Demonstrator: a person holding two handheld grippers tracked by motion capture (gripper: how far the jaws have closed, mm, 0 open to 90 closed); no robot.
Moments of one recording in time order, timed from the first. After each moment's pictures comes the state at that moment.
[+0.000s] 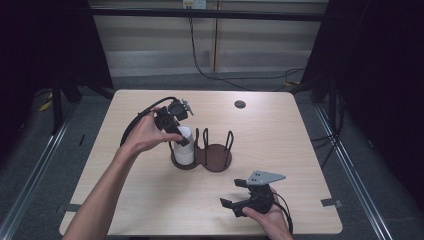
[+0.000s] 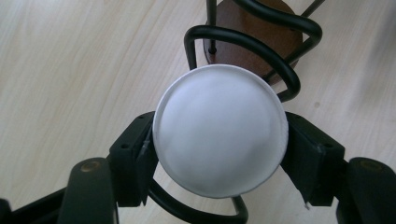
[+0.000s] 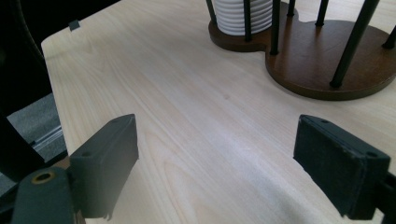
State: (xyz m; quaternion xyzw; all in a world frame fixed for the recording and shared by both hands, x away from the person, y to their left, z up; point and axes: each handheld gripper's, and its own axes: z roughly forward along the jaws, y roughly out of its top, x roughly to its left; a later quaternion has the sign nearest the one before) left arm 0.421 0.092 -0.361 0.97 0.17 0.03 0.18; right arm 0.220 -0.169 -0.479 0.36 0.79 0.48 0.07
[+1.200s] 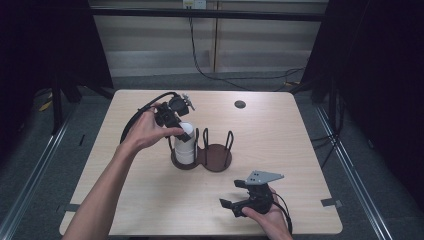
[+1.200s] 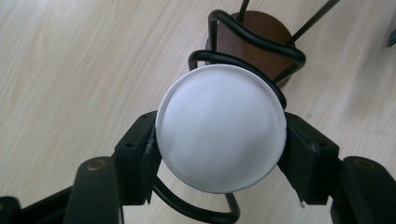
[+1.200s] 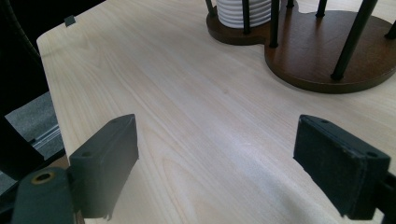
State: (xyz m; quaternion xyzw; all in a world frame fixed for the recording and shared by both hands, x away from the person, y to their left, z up) left arm 0.421 0.091 -0.341 0.96 0.18 0.03 0.19; right arm 0.221 -0.168 -0.481 0.37 0.80 0.47 0.06
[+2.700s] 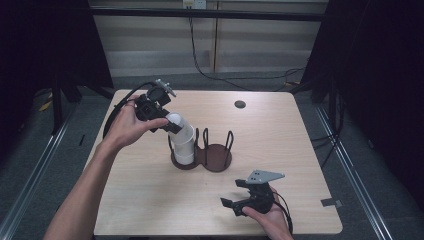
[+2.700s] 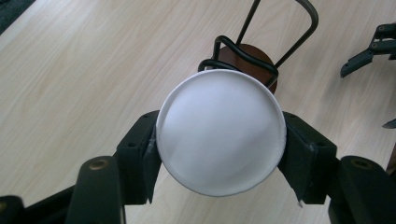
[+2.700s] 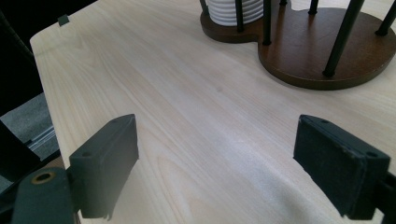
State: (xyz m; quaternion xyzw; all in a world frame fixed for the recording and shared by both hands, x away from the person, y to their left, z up) left arm 0.412 0.133 -0.304 0.94 0.22 0.03 0.27; right arm 0.222 -0.170 -0.480 0.38 0.80 0.47 0.06
